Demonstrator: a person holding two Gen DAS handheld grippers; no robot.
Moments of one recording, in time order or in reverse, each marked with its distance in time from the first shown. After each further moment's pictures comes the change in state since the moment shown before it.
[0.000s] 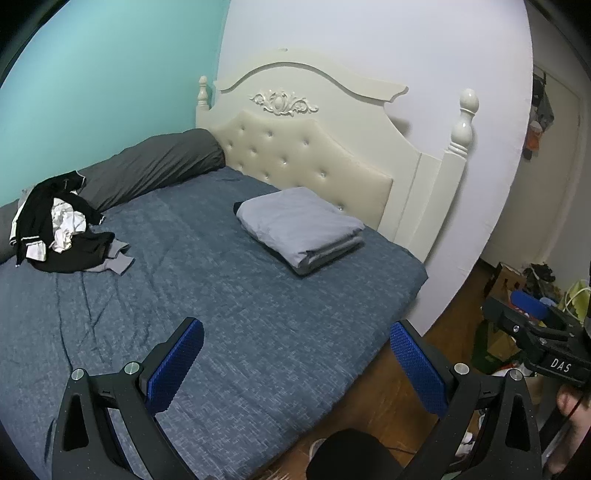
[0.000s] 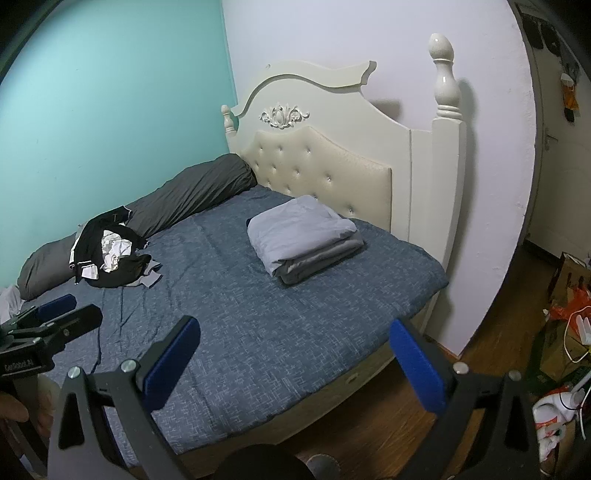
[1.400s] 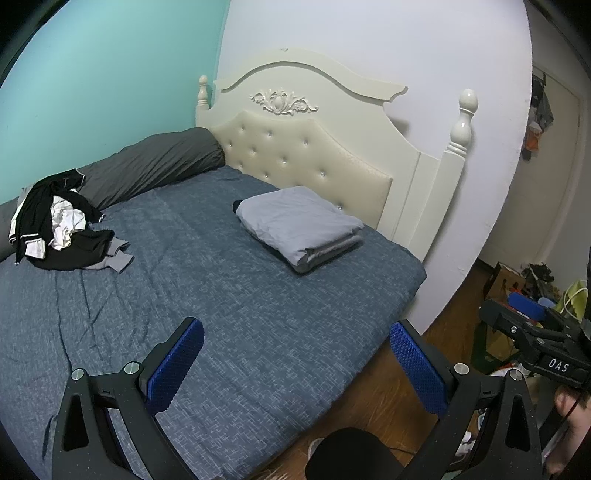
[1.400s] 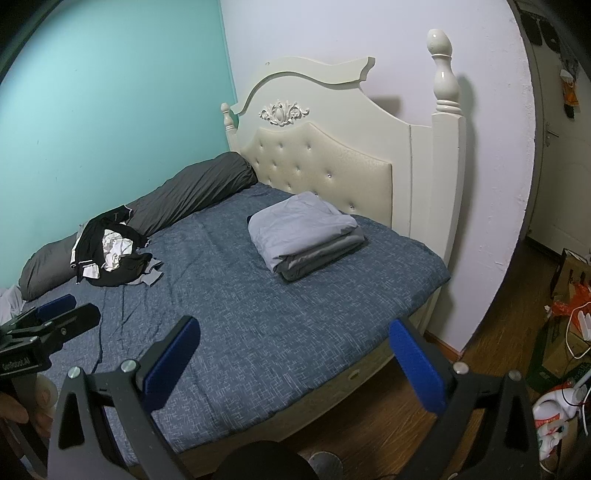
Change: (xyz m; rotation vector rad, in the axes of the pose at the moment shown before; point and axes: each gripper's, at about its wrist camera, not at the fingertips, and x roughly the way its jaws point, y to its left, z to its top) left arm 0.000 0.000 -0.005 -0.004 -0.002 0.000; right arm 0.002 -0.001 -0.003 0.006 0.004 0.007
